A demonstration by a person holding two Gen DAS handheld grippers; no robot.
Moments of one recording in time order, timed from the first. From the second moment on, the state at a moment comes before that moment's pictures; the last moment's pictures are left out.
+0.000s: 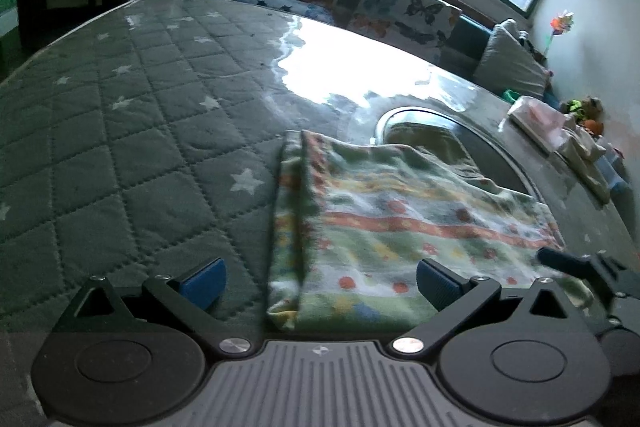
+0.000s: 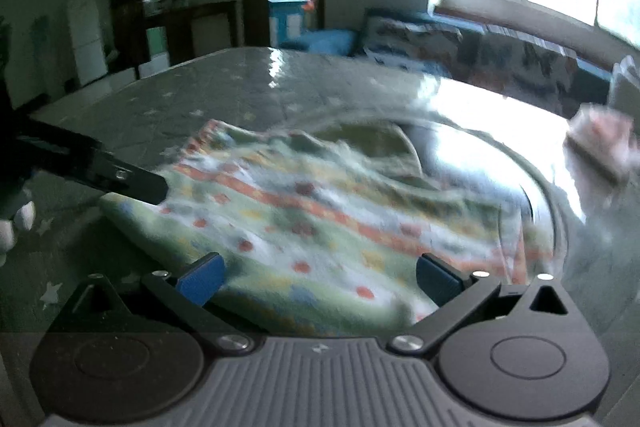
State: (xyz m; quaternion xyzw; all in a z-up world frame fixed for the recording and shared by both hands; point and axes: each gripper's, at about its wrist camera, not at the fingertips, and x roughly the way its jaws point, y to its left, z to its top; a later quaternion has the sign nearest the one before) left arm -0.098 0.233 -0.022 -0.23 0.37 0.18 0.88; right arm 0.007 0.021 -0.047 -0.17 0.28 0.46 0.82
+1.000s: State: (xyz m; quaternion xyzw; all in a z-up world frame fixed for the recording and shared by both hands) left arm -0.112 0.290 -0.011 -0.37 0.34 0.19 0.84; right arm -0.063 0.119 -0.043 -0.26 0.24 0.59 0.72
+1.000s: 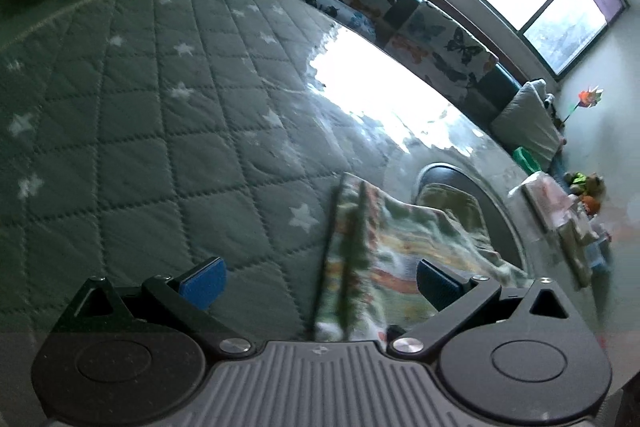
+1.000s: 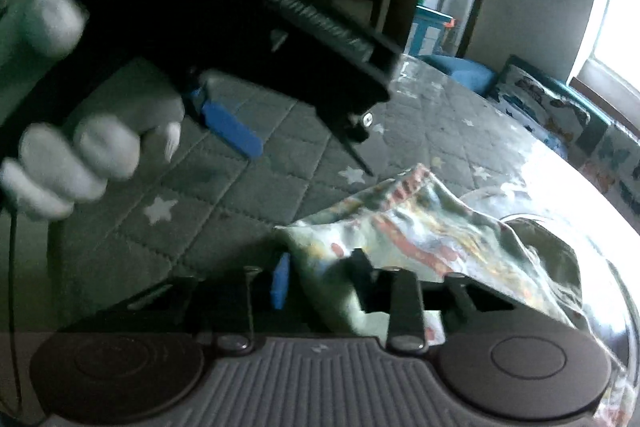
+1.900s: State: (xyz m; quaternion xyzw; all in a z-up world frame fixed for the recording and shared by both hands) left arm -0.066 0.292 -0.045 -0.49 0.35 0.07 0.79; right arm -0.006 0.043 -0.010 -0.09 0.29 0.58 0.76
